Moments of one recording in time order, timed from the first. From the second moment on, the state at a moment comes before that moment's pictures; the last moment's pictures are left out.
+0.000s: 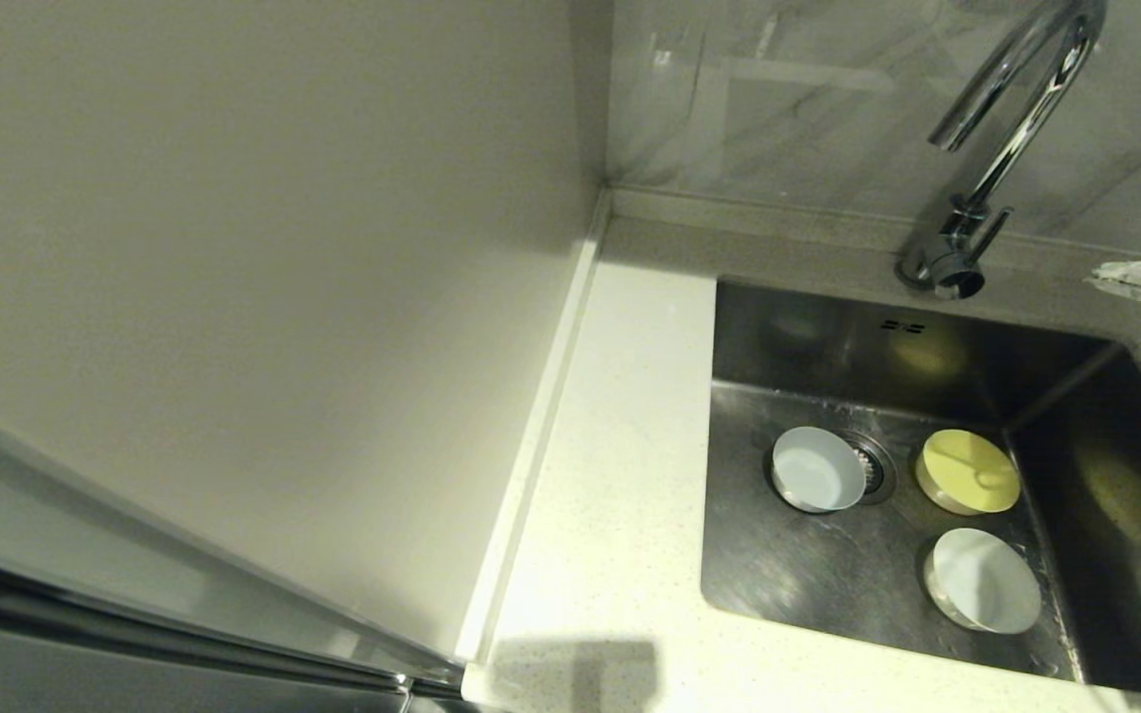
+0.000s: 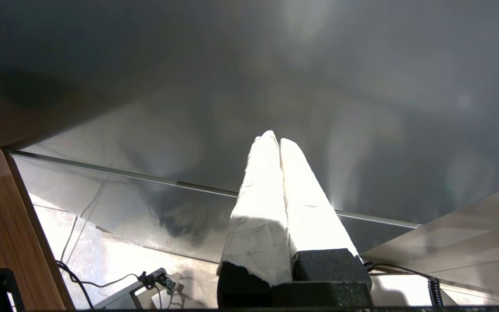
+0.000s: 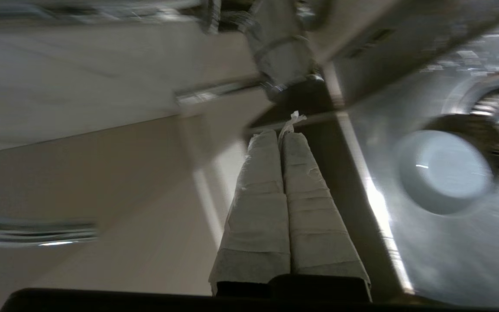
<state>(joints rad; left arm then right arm) 0.00 0.00 0.00 -0.01 0.00 -0.01 -0.56 1.83 -1.44 -0.13 0.90 1.09</state>
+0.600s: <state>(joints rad) 0.00 0.00 0.00 -0.01 0.00 -0.01 -0.57 1.95 -1.42 -0.63 0.98 1.34</state>
